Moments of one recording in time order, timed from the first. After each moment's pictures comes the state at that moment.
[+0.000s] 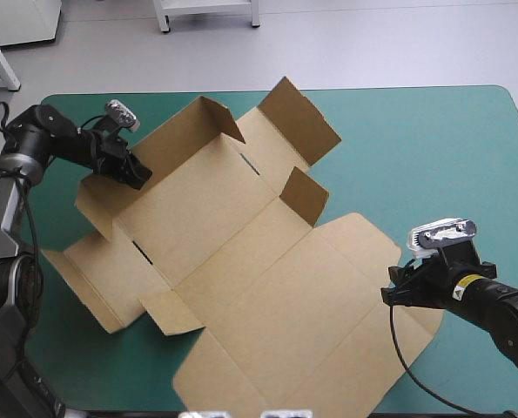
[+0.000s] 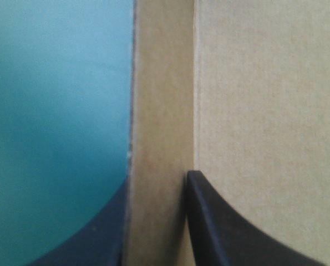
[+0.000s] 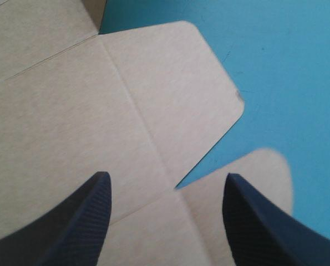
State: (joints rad) left arm 0.10 1.86 -1.68 -0.53 1.15 1.07; right arm 0.32 0.81 -0.70 0.06 0.72 0.02
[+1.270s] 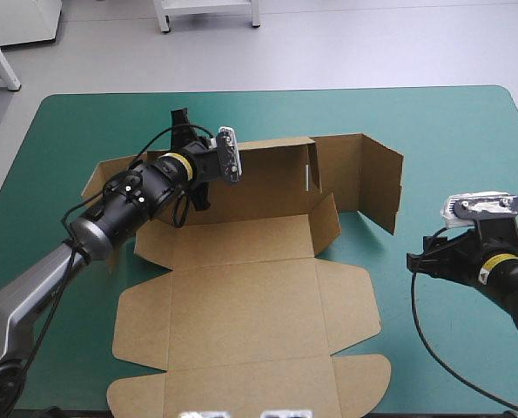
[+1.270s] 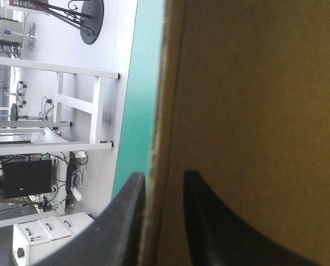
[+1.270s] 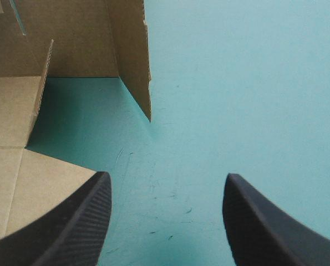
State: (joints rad) left arm -0.53 1.54 -1.29 0.43 0.43 0.71; right arm 0.32 0.81 -0.90 -0.21 0.86 0.31
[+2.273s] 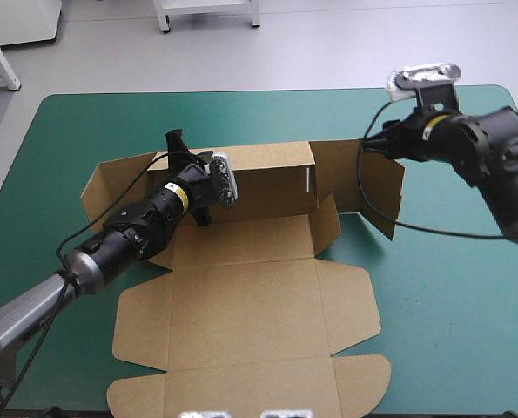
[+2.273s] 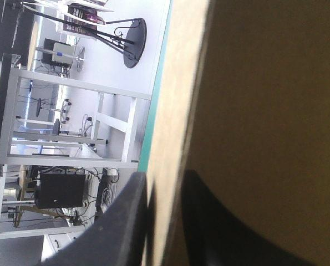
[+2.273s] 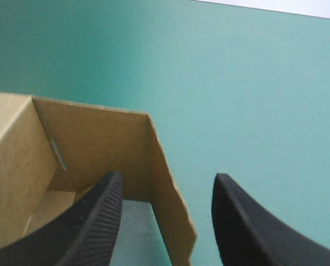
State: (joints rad) left arm -0.54 1.45 -1.01 1.13 0.17 -0.03; right arm 0.32 1.40 -1.60 -0.14 0.95 0.18
